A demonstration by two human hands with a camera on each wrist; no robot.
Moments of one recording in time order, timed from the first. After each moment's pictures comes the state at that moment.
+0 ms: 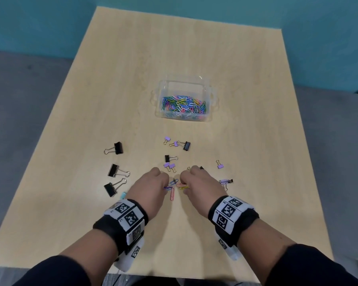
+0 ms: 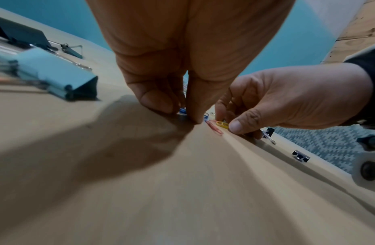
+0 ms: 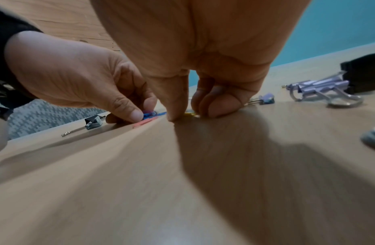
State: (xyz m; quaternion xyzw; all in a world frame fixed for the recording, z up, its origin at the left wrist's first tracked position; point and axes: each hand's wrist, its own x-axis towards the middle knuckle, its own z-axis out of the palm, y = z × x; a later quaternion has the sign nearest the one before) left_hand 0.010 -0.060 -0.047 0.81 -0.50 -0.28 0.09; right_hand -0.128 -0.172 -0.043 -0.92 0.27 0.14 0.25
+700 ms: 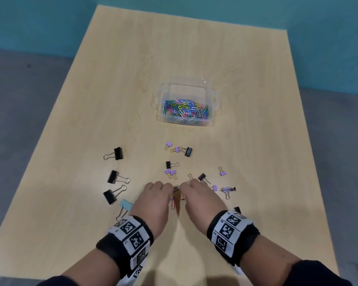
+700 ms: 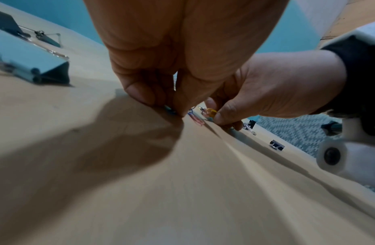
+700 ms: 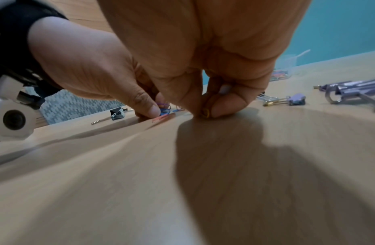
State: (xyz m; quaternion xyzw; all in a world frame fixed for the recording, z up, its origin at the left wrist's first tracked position) left_hand -0.008 -0.056 -0.044 0.81 -0.53 -0.24 0.07; right_hand -0.122 -0.161 -0.035 -0.91 0.27 0.17 0.25
